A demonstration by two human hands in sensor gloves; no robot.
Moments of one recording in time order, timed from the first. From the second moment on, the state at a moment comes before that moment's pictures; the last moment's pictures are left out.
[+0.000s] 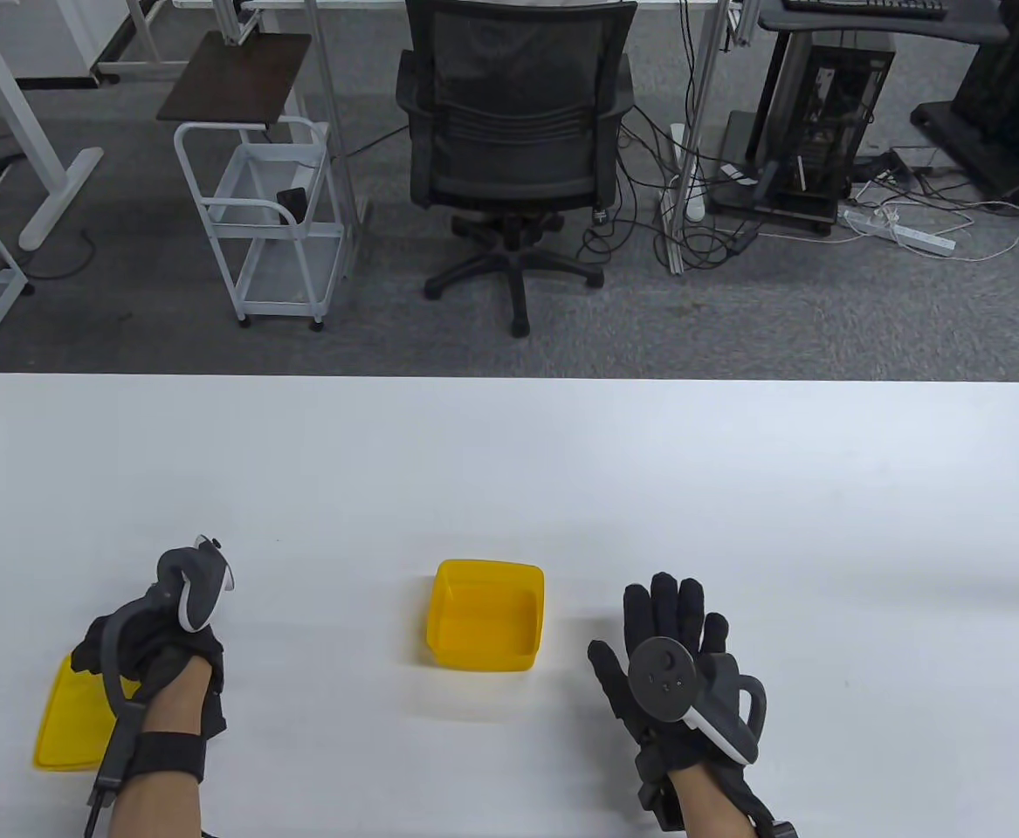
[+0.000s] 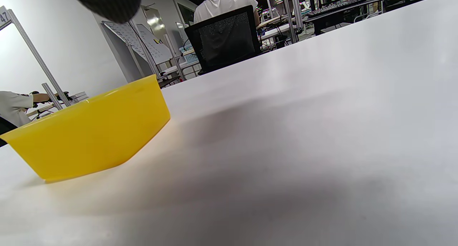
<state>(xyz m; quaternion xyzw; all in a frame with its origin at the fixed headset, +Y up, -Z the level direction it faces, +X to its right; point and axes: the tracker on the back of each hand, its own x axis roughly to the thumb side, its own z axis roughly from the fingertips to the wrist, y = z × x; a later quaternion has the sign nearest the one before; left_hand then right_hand) -0.378 -0.765 -0.363 -0.22 0.42 -0.21 0.86 0.136 -0.748 -0.264 0.04 0.02 0.99 0.15</state>
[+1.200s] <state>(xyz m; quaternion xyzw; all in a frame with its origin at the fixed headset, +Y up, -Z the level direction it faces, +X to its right) -0.278 -0.667 -0.305 -0.03 0.04 0.54 0.84 0.052 -0.733 -0.241 0.16 0.07 0.91 0.36</state>
